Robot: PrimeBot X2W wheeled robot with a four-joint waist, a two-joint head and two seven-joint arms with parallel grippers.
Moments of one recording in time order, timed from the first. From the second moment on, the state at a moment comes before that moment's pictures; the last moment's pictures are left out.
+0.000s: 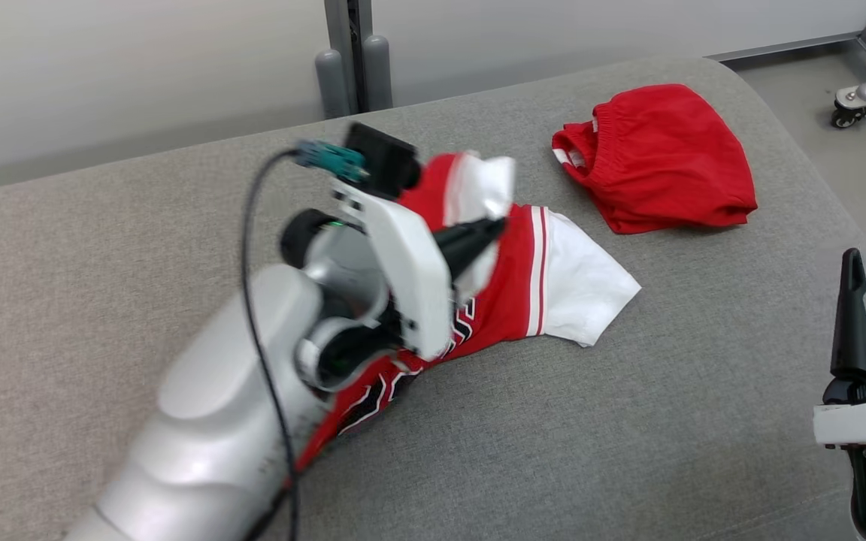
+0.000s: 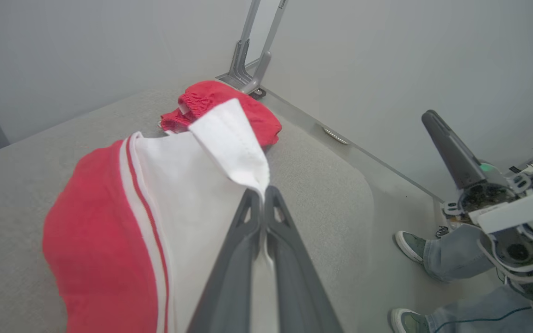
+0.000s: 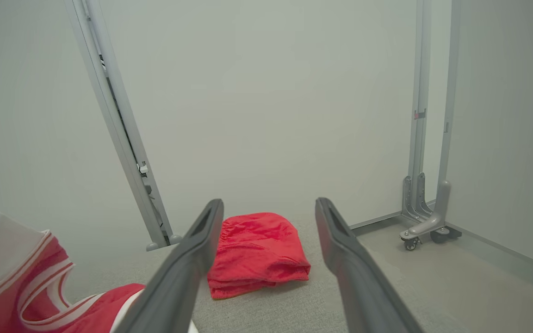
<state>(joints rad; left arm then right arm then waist) -0.76 0.13 -0.66 0.33 -0.92 -0.13 0.49 -0.15 -0.13 -0.14 0.12 0.35 0.13 -0.26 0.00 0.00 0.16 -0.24</state>
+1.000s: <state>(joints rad) -0.95 0.05 -1.24 0.51 -1.17 -0.06 0.19 -0.20 -0.09 -0.08 0.15 0.36 0.13 -0.26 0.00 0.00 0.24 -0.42</state>
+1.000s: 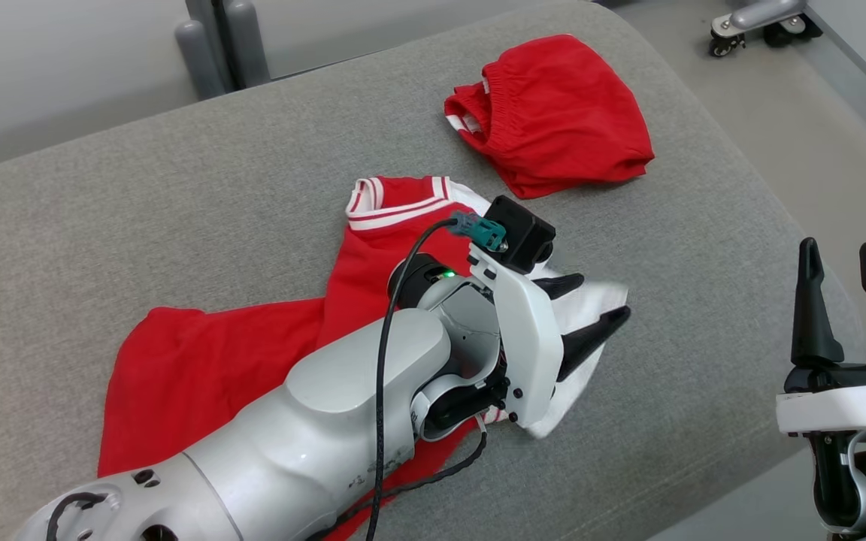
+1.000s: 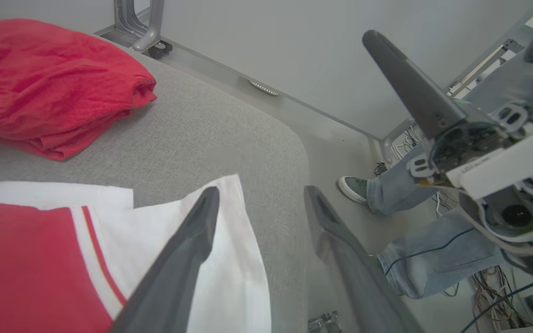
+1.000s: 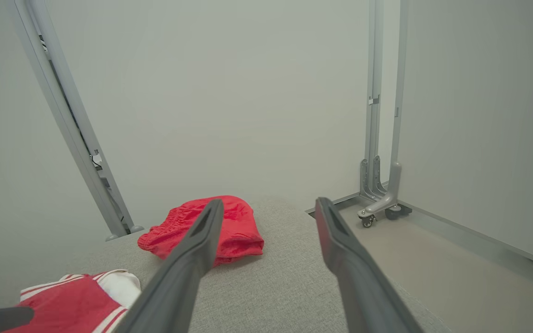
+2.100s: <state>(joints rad) -0.98 0.23 -1.19 0.59 -1.10 0.10 -0.23 -0.15 -0.14 -0.02 0.16 0.35 0.13 -0.26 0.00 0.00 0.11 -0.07</state>
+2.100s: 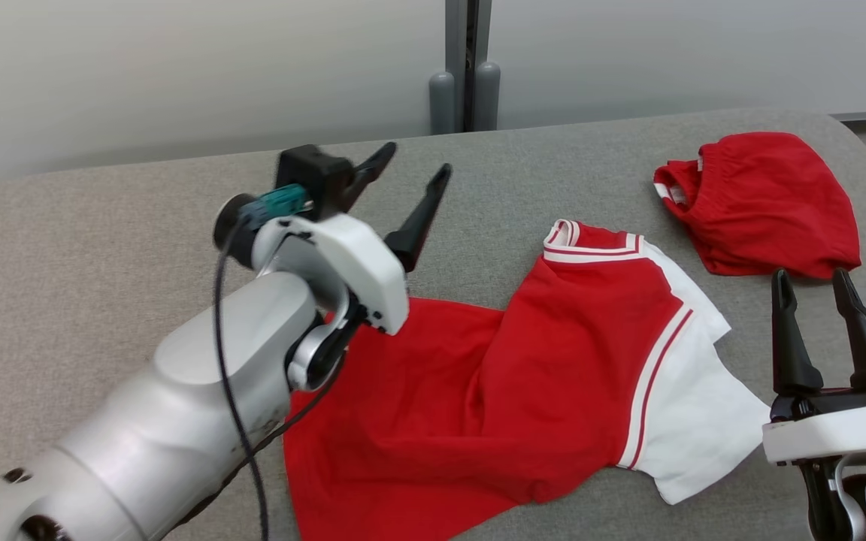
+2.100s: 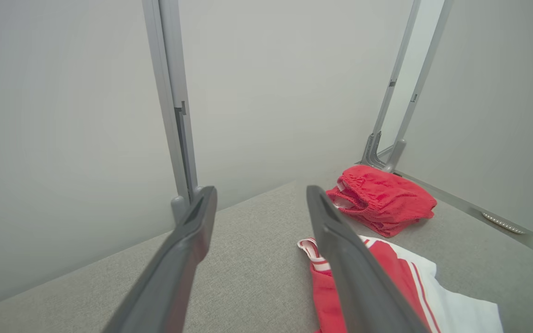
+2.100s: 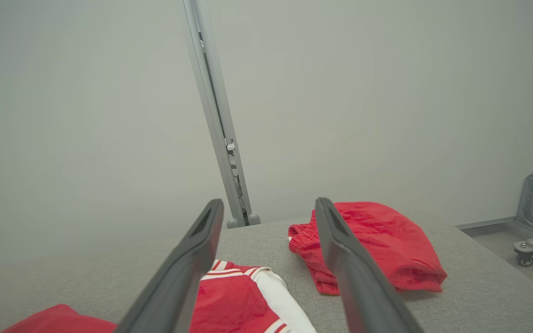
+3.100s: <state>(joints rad) -0.11 0.36 -0.35 0.02 -0.64 0.25 -0.26 -0.06 -0.12 0.02 0.15 0.35 0.13 -0.26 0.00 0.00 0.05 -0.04</state>
